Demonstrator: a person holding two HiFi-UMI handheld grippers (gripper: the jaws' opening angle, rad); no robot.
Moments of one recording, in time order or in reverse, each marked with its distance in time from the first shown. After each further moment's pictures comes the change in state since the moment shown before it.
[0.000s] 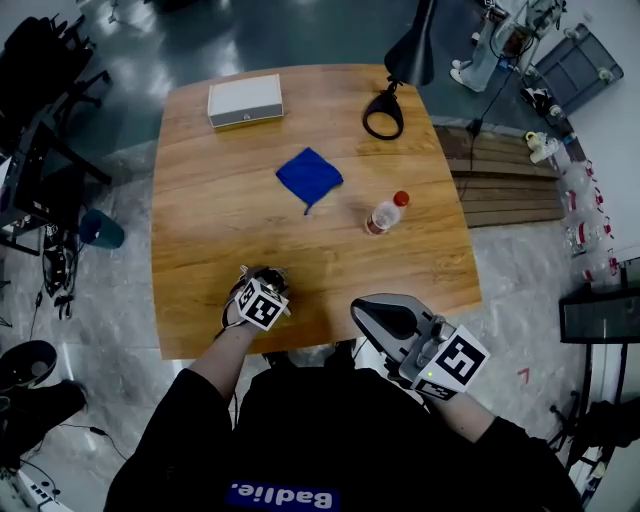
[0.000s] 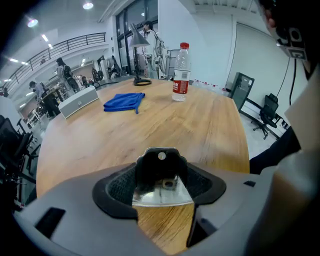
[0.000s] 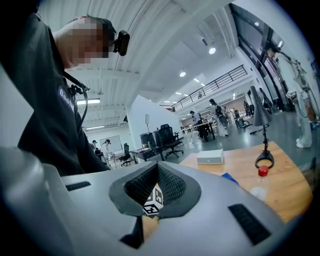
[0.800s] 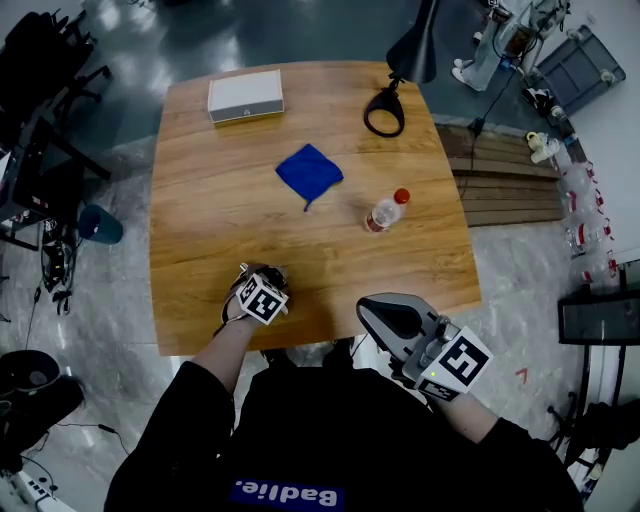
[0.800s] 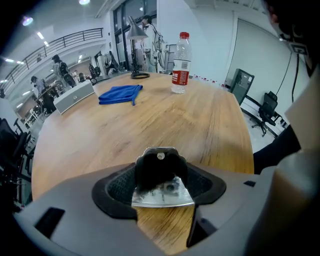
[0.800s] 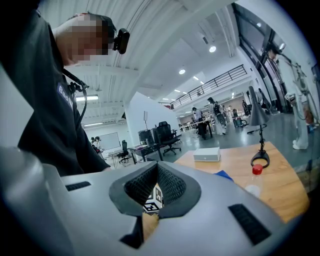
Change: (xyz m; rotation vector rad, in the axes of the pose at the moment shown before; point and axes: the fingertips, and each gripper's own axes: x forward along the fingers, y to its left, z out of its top) left arm 0.020 -0.001 -0.013 0.011 0.045 -0.014; right arm -0.008 -0.005 -0.005 -0.015 0.029 -0.026
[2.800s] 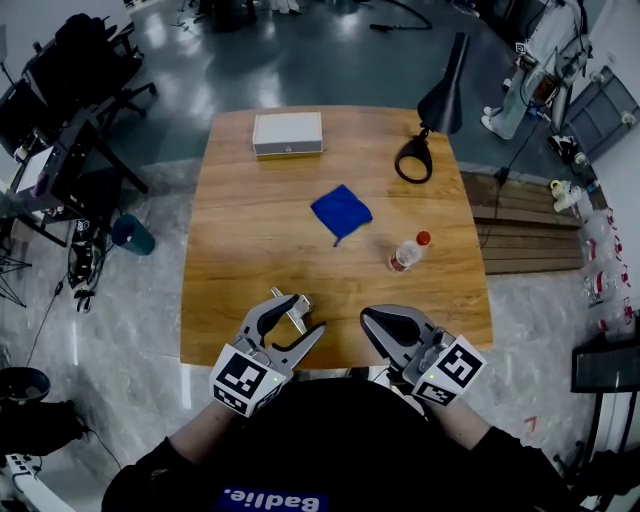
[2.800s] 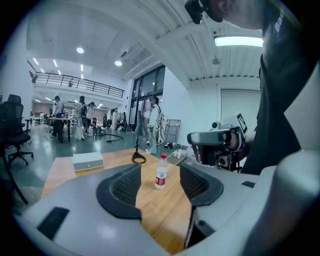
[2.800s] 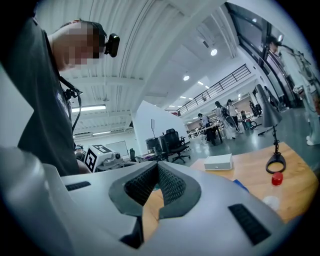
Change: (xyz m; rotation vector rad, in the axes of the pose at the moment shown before) left arm -0.302 -0.060 0.145 -0.085 -0.802 -0.005; right arm 0.026 0.002 0.021 0.019 -0.091 0.107
